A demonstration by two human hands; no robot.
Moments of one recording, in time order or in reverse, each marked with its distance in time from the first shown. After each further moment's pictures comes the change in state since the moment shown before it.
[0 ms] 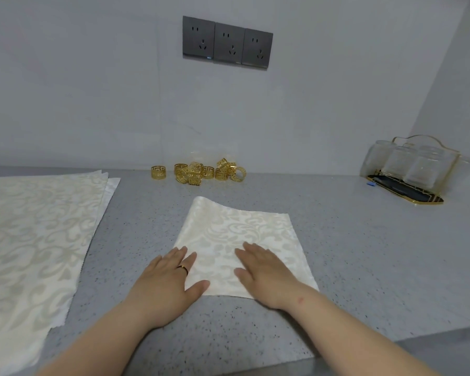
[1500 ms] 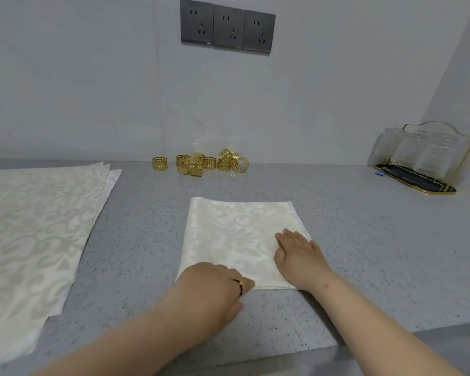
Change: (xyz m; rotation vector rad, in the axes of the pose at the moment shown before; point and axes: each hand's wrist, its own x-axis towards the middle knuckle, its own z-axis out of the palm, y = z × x) left_hand -0.020 0.062 -0.011 0.197 0.185 0.469; right_hand -0.005 0.043 -0.007 0.032 0.078 0.292
